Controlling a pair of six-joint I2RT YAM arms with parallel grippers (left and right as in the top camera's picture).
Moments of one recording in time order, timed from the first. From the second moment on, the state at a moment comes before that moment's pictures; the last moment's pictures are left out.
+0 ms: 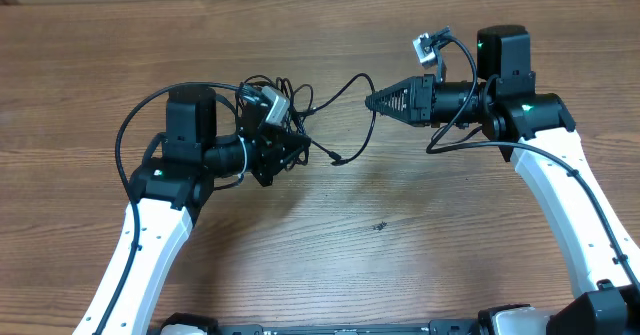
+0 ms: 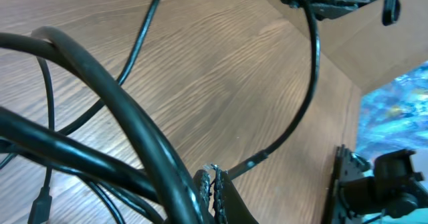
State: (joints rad) left arm -0.19 1.26 0.97 -0.44 0.87 0.06; right arm 0.16 1.51 1.28 -0.53 -1.09 0.47
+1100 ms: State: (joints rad) left arm -0.25 1.26 0.97 -0.10 0.95 -0.39; right arm 0.18 1.51 1.28 -0.21 -1.05 0.99
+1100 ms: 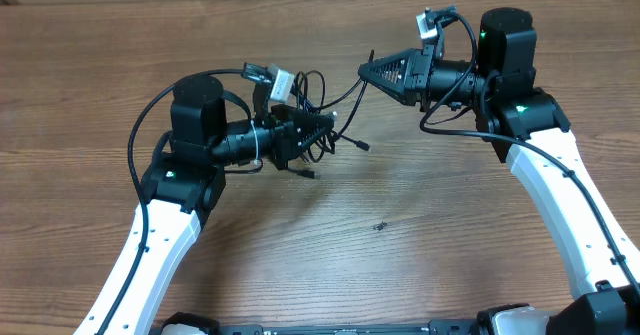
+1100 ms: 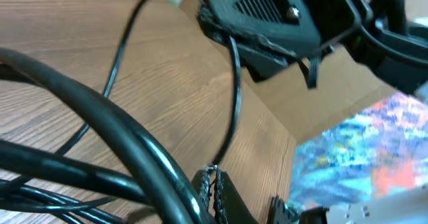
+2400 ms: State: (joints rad) left arm -0.26 1.26 0.97 0.01 0.97 -0.60; right arm 0.16 1.51 1.29 -0.03 -1.04 1.29
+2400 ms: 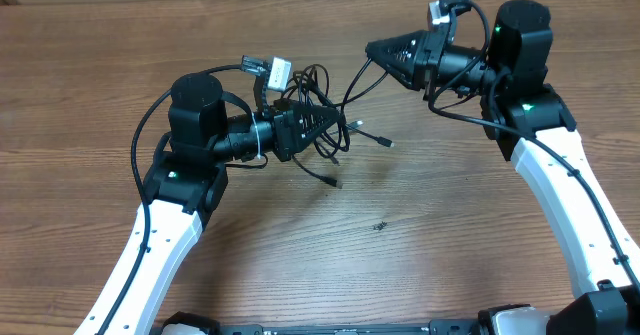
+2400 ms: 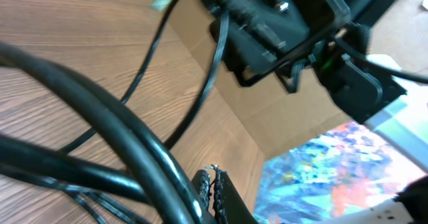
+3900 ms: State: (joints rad) left arm -0.36 1.26 0.97 0.48 0.76 -0.87; right arm 0.19 1.51 1.30 -0.32 -1.06 0.96
